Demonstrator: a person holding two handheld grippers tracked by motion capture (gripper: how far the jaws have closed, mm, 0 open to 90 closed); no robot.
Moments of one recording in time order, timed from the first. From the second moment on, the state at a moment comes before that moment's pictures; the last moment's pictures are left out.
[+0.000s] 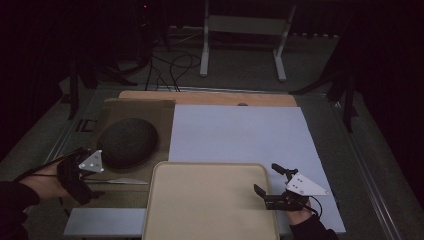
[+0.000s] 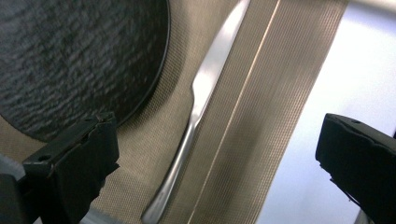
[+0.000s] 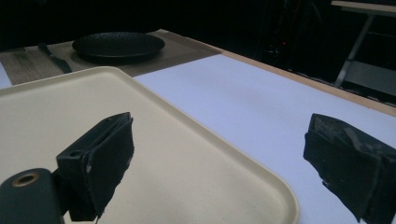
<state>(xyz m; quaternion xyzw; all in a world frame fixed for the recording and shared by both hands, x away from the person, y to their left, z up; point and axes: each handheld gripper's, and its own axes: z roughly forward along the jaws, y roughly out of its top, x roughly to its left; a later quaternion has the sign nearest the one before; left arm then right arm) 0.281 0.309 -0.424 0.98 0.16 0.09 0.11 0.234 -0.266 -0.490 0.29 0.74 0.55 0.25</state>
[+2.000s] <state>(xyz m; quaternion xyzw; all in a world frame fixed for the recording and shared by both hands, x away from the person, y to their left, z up) 0.329 0.343 -0.484 1.00 0.03 0.03 0.08 0.237 -0.264 -0.492 0.28 0.75 0.55 0.24</state>
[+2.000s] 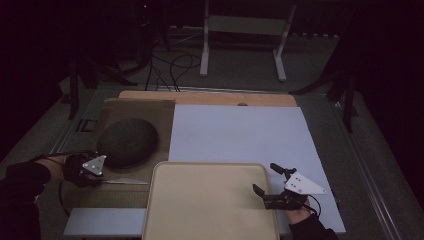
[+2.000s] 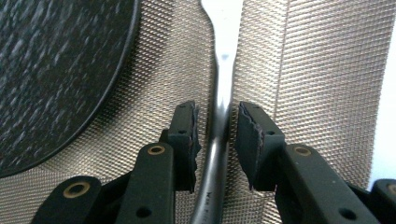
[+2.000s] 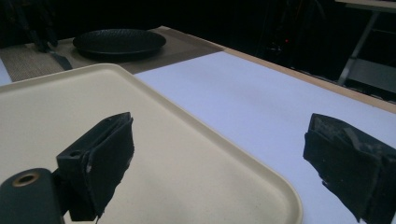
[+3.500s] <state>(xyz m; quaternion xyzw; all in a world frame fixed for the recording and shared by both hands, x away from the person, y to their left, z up) 0.337 0.321 -0.486 1.00 0.01 -0.04 0.02 0.236 -0.265 -0.491 0.29 0.75 0.55 0.24</state>
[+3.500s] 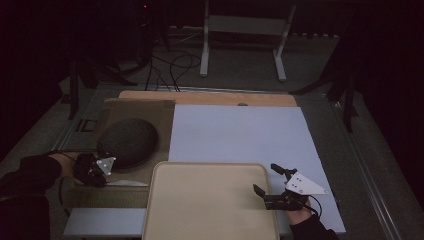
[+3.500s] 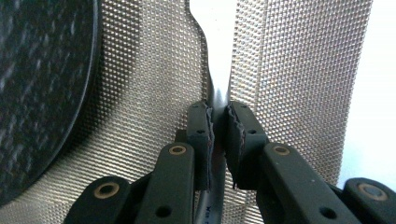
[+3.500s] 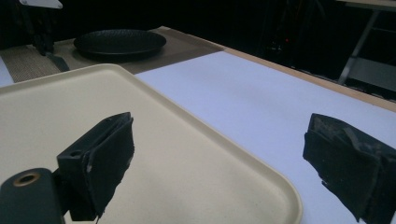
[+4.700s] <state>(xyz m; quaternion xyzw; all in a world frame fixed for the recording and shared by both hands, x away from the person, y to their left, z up) 0.327 0.299 -0.420 0.99 0.12 -0.02 0.05 0.235 -0.268 -0.489 0.29 0.74 0.55 0.25</state>
